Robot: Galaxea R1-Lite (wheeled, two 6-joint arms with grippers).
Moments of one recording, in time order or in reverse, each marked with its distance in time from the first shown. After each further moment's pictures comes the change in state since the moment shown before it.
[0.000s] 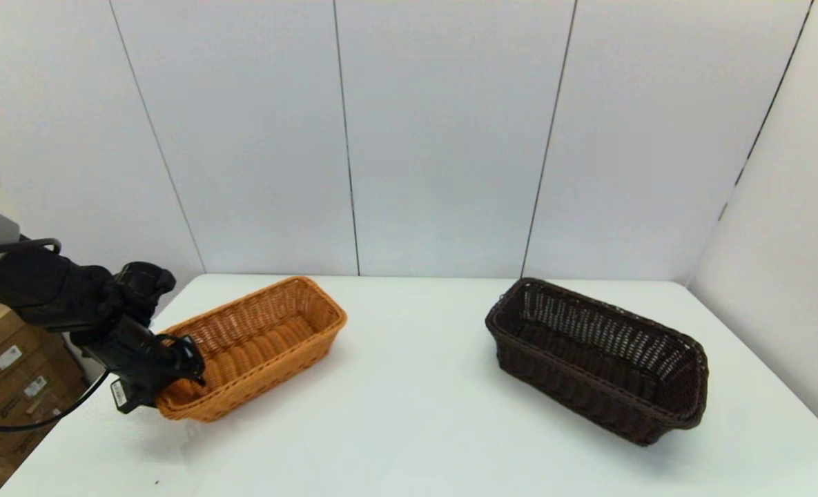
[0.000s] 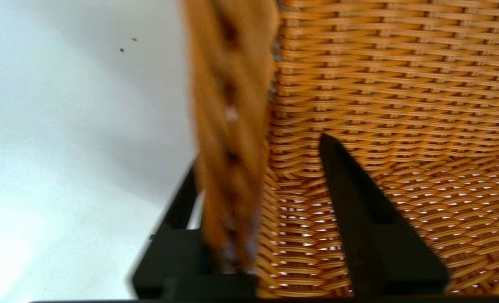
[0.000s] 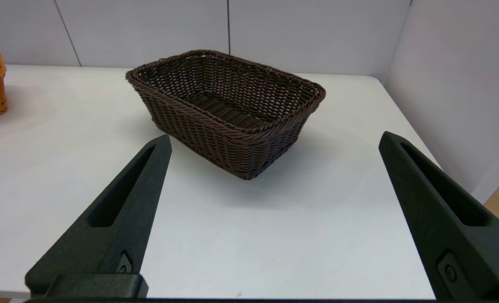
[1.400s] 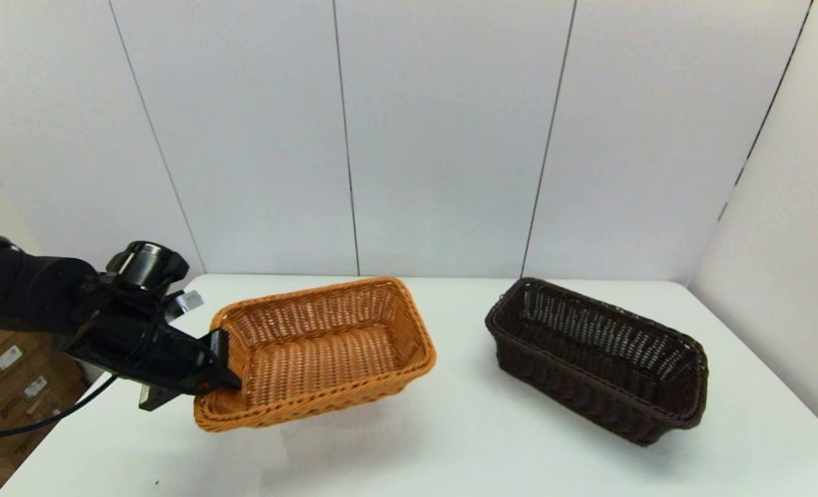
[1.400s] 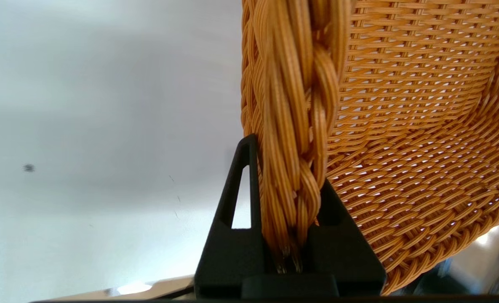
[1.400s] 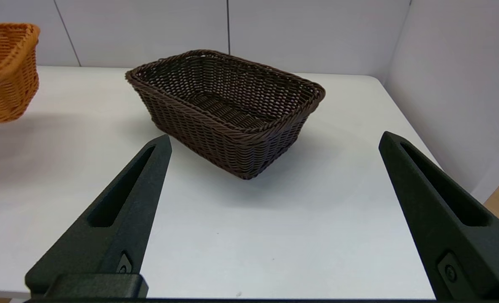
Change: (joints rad) left arm -0.191 -0.286 0.163 -0.002 -0.267 0.217; right arm 0.000 0.000 0.000 0.000 0.000 0.000
